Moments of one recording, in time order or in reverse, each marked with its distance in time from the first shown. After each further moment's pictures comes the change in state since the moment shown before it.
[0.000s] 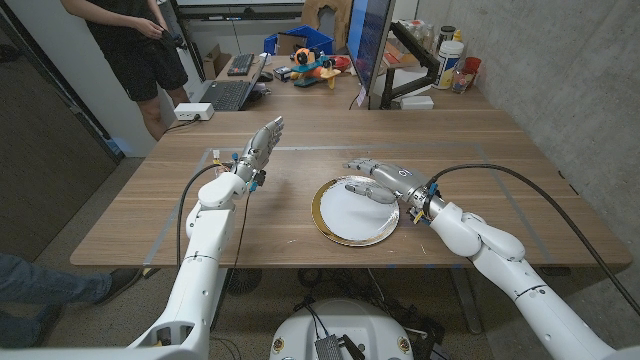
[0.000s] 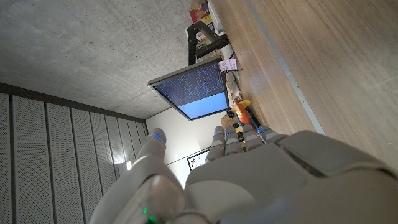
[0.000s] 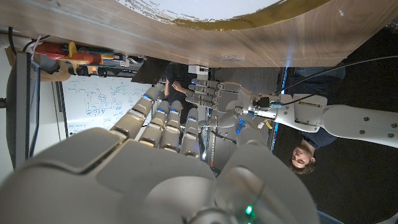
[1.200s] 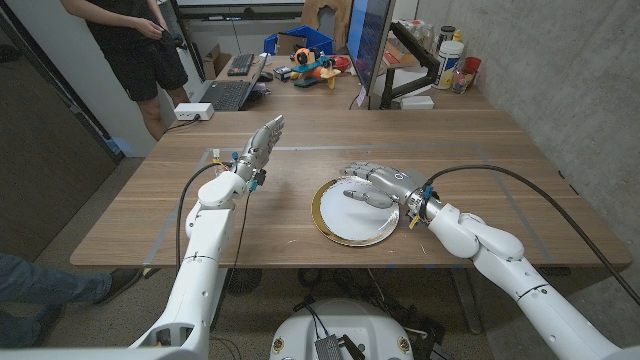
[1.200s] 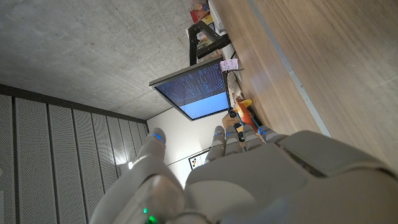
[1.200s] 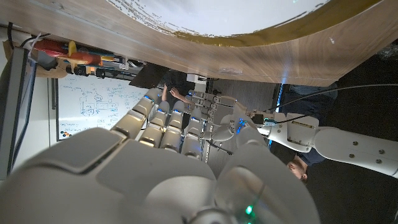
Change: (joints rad) left arm 0.007 0.000 0.003 -0.021 0.006 0.007 0.002; left_hand 0.000 0.000 -0.004 -0.004 0.000 0.000 0.000 0.000 0.000 0.000 0.000 0.000 0.000 0.000 0.000 0.000 0.000 -0.004 0.004 0.000 0.000; right arm -0.001 -0.039 -0.040 -0.027 -0.064 -0.055 -0.025; right_hand 0.000 0.000 0.003 -0.003 0.013 0.014 -0.040 0.000 0.000 0.008 -0.038 0.000 -0.003 -0.004 -0.004 -0.010 0.000 -0.010 -0.009 -0.005 0.000
